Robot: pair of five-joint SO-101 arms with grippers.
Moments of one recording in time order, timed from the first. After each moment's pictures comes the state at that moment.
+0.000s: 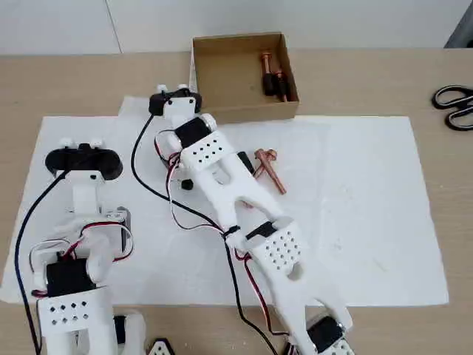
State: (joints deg) left arm -14.8 -64.7 58.9 71.1 -4.7; right arm -39.7 54.2 -56.9 88.0 -21.5
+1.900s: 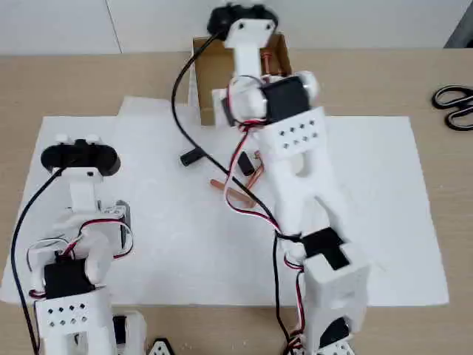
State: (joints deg) left arm -12.9 -64.0 54.5 71.1 -3.1; right arm -24.9 19.5 -56.4 97.8 -14.4
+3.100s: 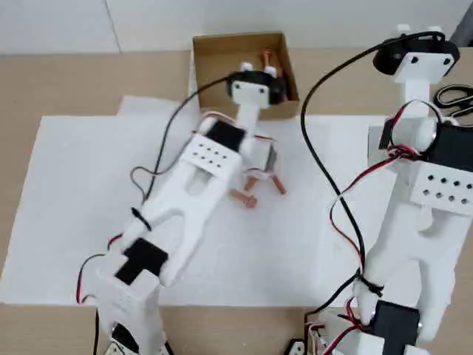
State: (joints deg) left arm 28.1 21.1 -11.7 71.3 20.5; right arm 11.2 -13.0 -18.2 98.4 12.1
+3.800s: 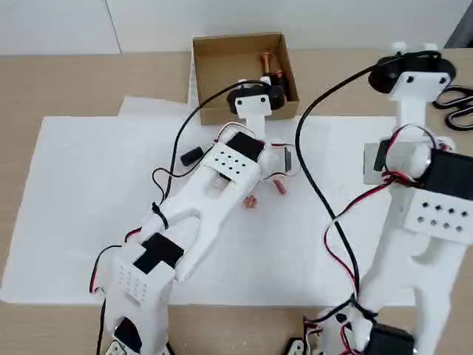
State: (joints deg) left arm 30.2 27.6 -12.2 63.0 39.3; right arm 11.2 -22.9 -7.9 96.5 12.1
